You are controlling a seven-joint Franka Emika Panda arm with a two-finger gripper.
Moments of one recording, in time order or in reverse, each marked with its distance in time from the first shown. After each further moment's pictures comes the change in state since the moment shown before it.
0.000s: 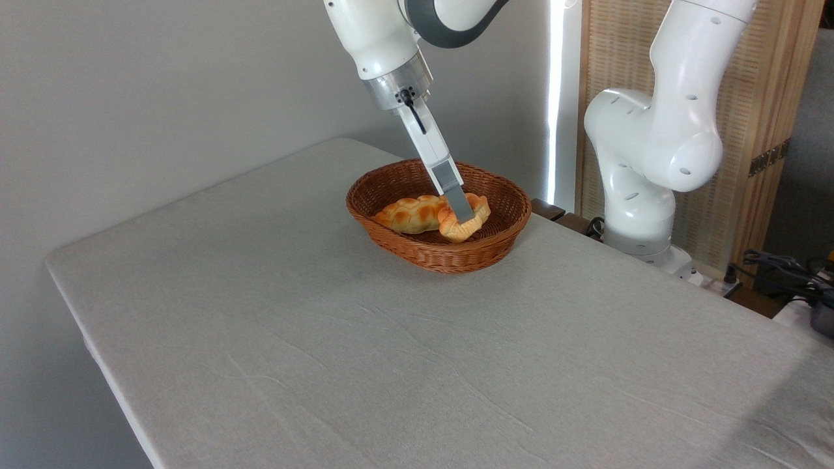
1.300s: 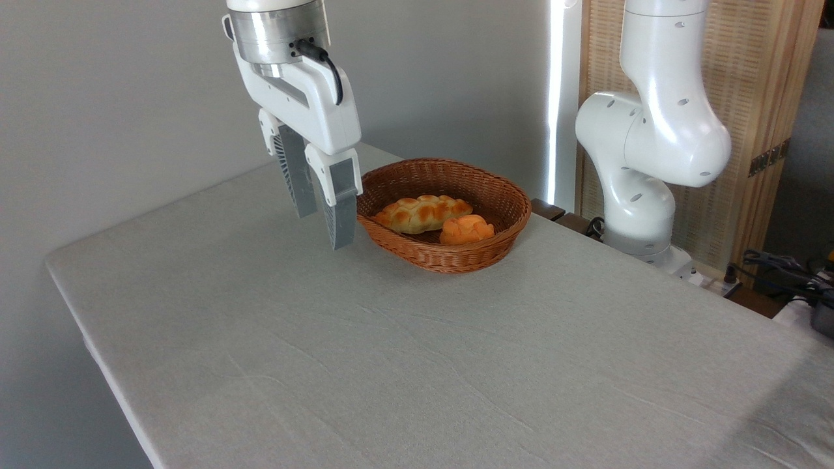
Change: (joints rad) arm 0.263 0.421 0.080 0.699 -0.055 0.046 -0.094
